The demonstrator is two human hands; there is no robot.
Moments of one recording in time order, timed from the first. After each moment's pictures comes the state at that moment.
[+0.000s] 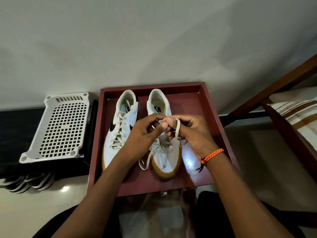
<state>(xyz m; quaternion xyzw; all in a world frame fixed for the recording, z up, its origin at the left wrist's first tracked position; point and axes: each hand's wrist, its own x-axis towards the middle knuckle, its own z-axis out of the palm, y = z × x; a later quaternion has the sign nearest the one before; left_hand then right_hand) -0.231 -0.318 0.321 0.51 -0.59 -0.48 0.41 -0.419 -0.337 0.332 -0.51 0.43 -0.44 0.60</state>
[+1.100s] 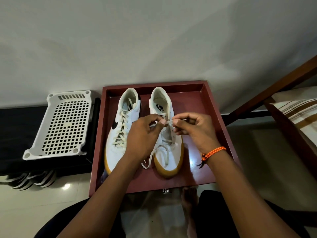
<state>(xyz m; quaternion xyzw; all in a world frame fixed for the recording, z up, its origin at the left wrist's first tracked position) -0.238 -0.316 0.314 0.62 -0.60 -0.32 0.39 -0.423 -0.340 0.323 -0.48 0.50 -0.45 0.56</state>
